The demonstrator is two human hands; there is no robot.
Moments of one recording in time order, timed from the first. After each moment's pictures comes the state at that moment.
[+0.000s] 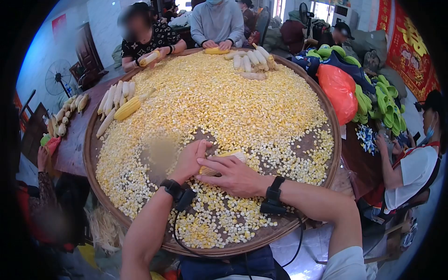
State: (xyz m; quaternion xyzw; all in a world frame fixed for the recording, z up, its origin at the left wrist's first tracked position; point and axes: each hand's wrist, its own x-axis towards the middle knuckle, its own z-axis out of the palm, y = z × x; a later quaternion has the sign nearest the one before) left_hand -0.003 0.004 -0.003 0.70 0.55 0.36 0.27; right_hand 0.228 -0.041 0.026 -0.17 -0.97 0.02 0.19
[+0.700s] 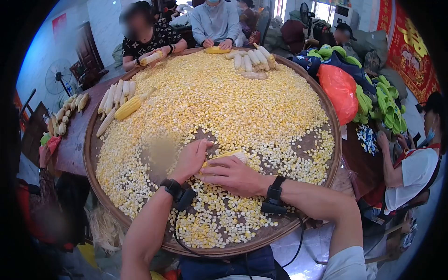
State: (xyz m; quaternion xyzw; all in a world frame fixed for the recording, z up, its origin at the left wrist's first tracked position) left_hand -0.003 0.009 -0.010 0.69 0.54 0.38 0.28; right_hand 0.232 -0.030 0.013 -0.11 -0.96 0.06 0.24
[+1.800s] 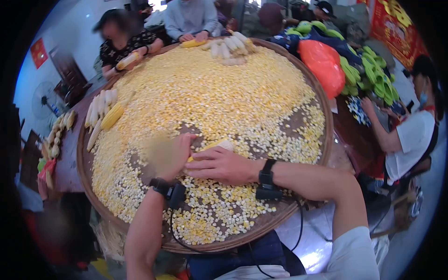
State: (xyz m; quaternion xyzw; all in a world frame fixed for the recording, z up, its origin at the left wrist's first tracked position) left_hand -0.004 -0.001 0.013 0.69 0.55 0.36 0.30; right_hand 0.231 -0.033 0.012 -0.11 -0.96 0.05 0.25
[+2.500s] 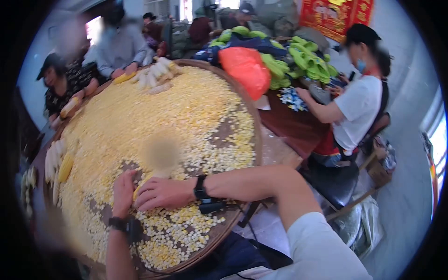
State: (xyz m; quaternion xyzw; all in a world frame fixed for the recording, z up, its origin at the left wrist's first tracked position) left_hand -0.012 0.008 -0.005 0.72 0.52 0.36 0.26; right_hand 0.229 -0.033 0.013 -0.05 -0.95 0.07 0.30
